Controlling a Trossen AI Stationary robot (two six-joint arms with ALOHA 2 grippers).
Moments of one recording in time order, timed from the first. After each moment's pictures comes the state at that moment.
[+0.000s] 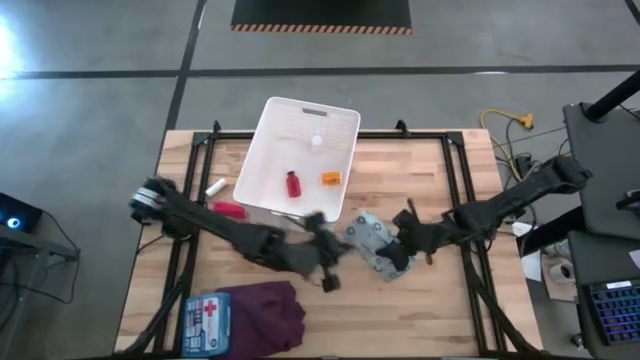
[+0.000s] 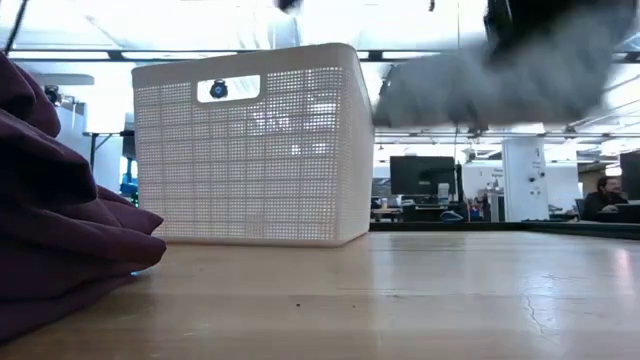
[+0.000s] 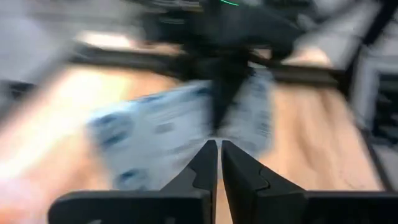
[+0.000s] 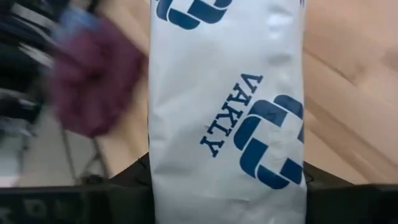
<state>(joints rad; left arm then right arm) -0.37 1.73 1.43 -0.14 -0.55 -0.26 0.41 1.11 0.68 -0.30 0.24 1.21</state>
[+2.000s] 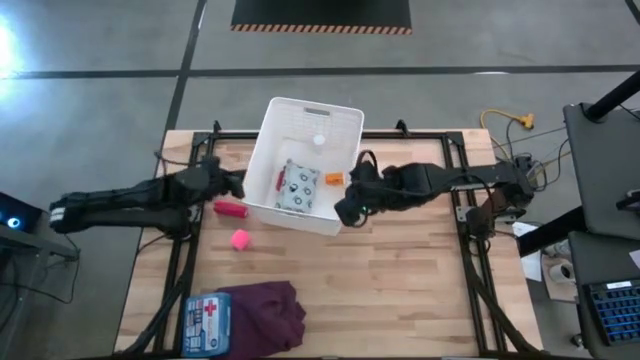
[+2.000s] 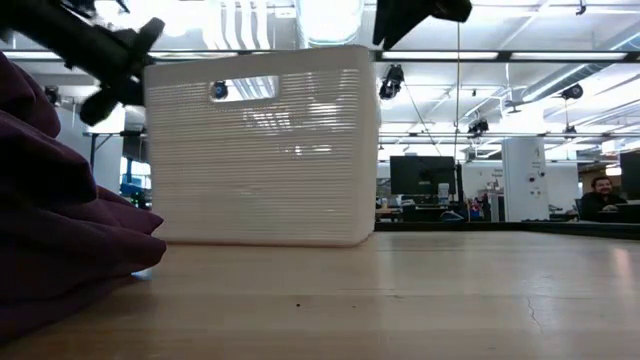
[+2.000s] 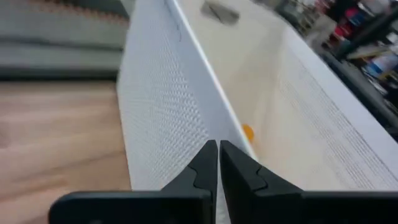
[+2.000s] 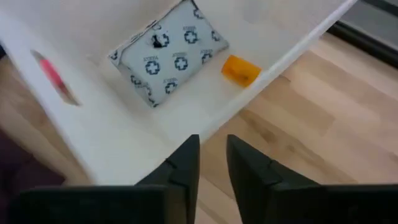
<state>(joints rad) 0.15 0.60 0.49 -0.38 -0.52 -0.83 0.14 1.70 1.79 -1.23 0.45 0.99</state>
